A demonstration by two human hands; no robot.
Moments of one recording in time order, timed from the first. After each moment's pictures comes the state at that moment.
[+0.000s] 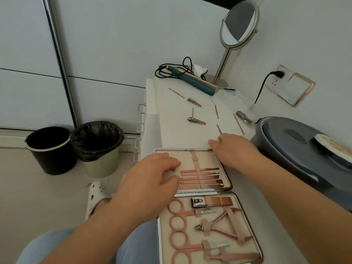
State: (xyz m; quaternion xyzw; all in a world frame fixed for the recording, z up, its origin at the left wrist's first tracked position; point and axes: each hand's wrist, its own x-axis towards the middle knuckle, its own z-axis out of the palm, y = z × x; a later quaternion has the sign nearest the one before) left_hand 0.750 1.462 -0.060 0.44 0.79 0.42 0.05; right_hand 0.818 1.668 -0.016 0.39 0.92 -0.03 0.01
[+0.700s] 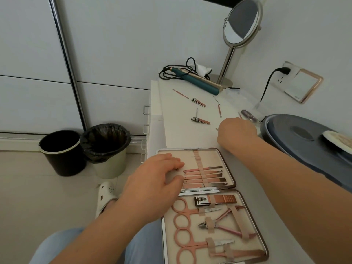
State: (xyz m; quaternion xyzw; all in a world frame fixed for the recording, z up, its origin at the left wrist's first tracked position) left_hand 0.751 1.463 -0.063 0.44 0.79 0.42 0.02; right_hand 0.786 1.680 -0.002 0.41 0.90 0.14 0.03
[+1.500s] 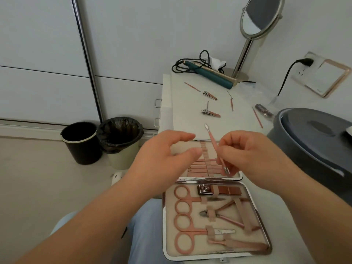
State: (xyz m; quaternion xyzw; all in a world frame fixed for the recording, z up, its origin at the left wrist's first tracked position) left_hand 0.761 1.465 -0.029 0.36 0.75 0.53 0.11; right_hand 0.867 1.607 0.018 0.21 0.88 -0.42 -0.08
